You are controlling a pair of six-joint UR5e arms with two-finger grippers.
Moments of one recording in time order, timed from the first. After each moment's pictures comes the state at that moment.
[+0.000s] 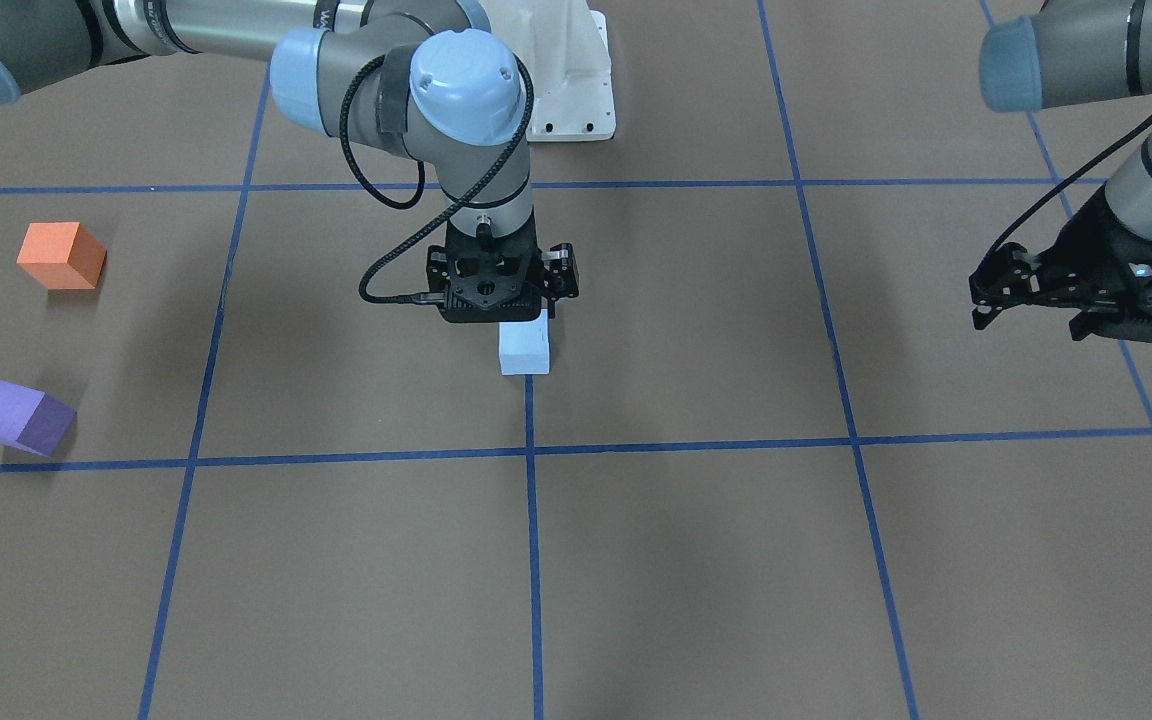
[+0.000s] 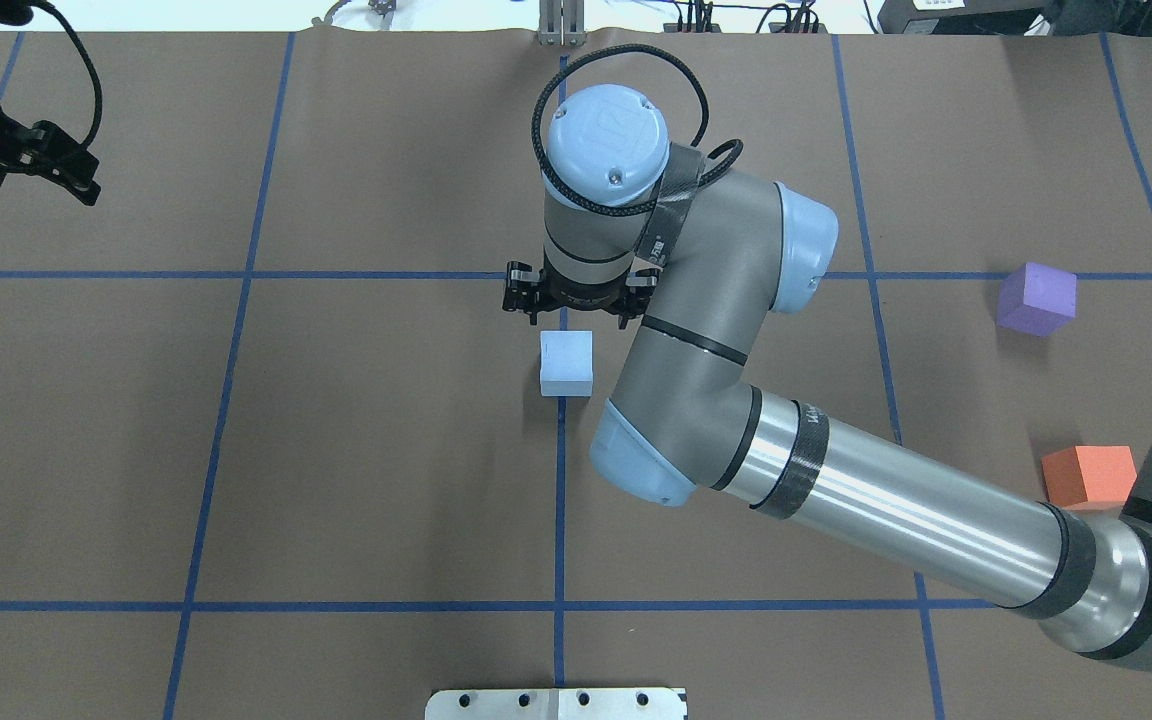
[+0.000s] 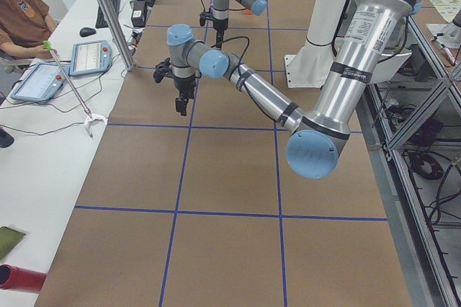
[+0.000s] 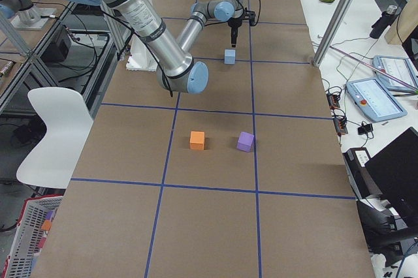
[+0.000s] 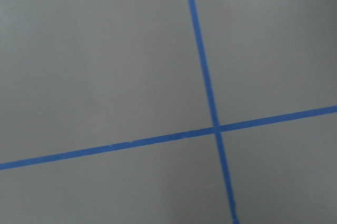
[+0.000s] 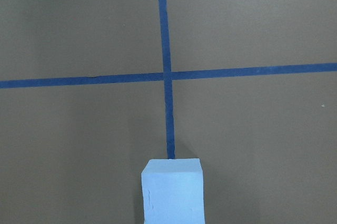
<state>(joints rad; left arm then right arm) -1.16 -1.91 -1.84 -1.40 -2.21 -0.39 0.57 -0.70 1.52 -1.63 1.91 1.20</state>
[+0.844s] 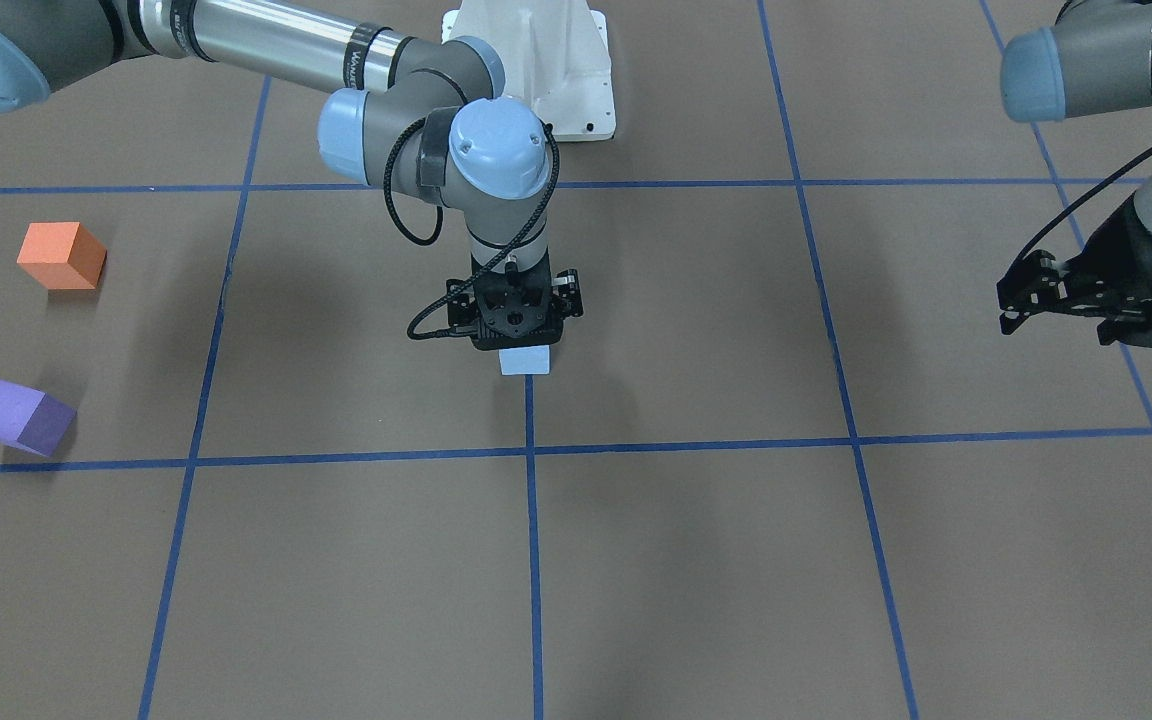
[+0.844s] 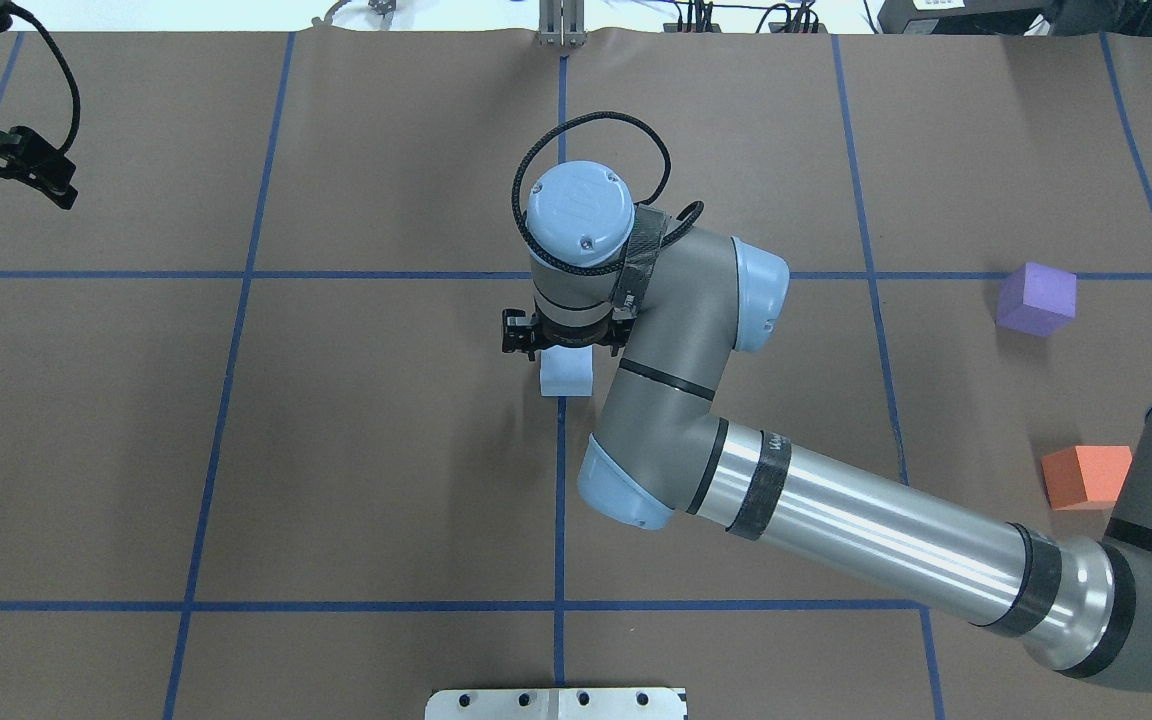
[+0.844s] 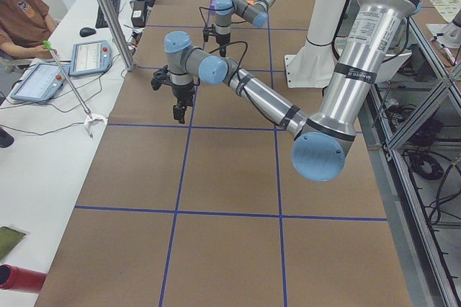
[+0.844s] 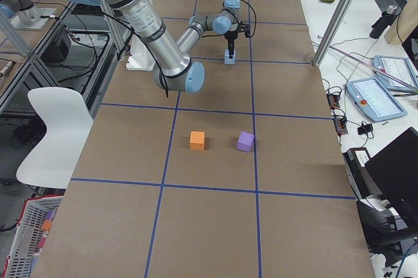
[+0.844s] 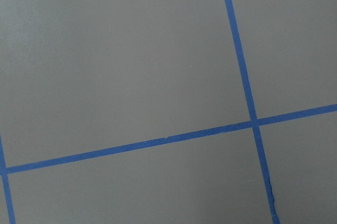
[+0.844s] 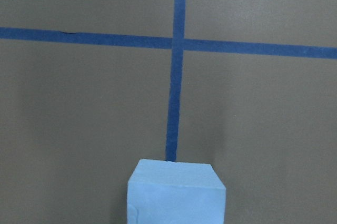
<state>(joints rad) -1.17 -1.89 -1.82 -1.41 -2.20 -0.36 0.53 -0.70 1.39 -1.53 1.88 1.13</state>
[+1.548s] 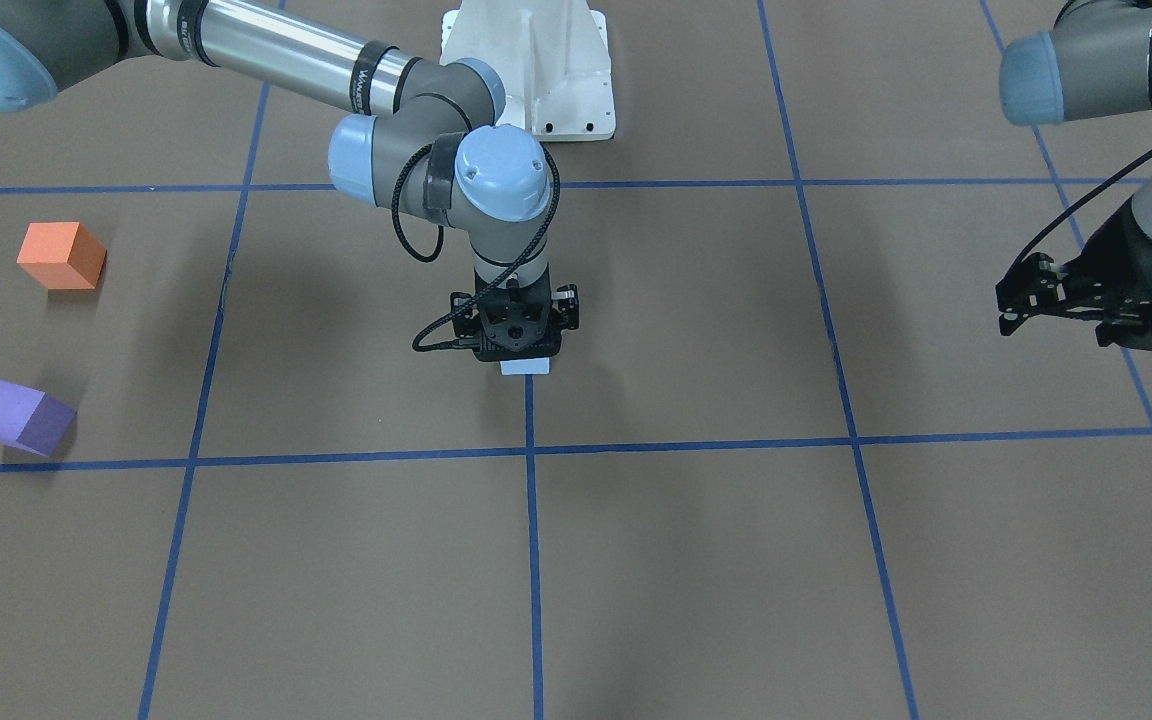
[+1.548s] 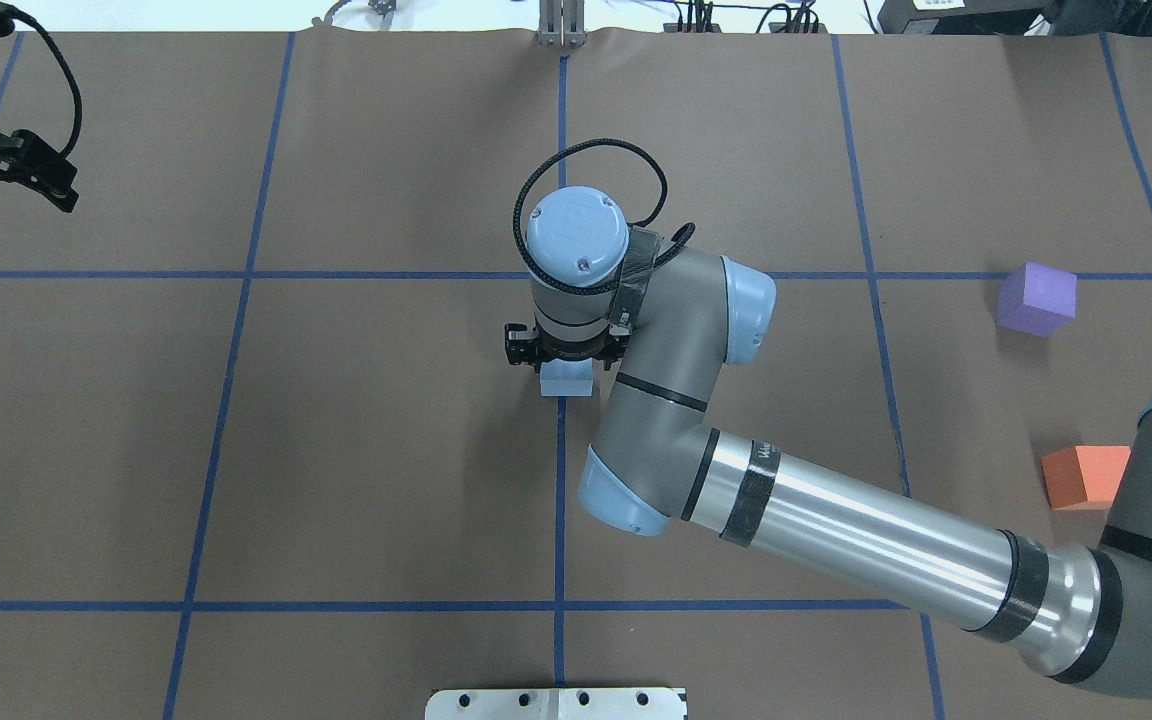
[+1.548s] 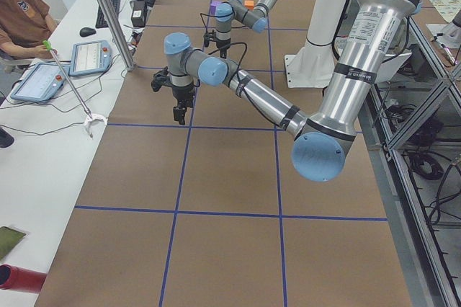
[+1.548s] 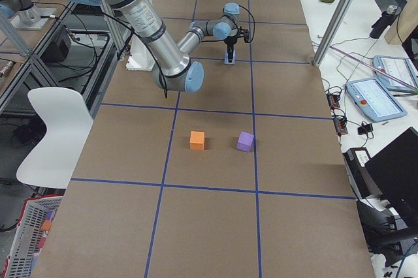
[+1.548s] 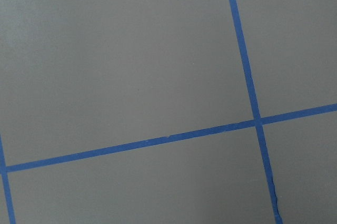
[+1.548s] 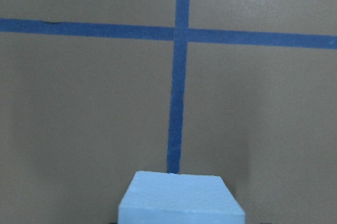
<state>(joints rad) -1.17 -1.89 -1.82 -1.41 -2.20 -0.36 0.51 -0.70 1.34 -1.48 1.88 1.18</state>
